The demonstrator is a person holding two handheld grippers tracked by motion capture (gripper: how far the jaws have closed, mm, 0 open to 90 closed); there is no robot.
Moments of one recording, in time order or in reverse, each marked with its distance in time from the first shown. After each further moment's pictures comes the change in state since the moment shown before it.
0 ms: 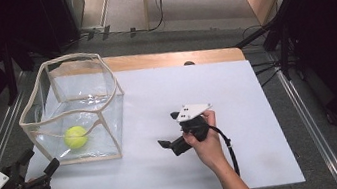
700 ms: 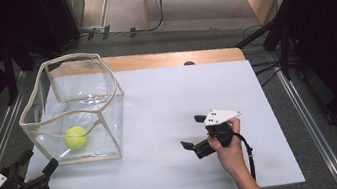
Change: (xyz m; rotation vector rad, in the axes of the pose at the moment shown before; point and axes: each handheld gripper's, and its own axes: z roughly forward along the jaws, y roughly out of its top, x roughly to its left) left arm 0.001 0.000 -0.001 -0.005 0.002 -0.010; right arm -0.013 -0.044 -0.045 -0.035 -0.081 0.081
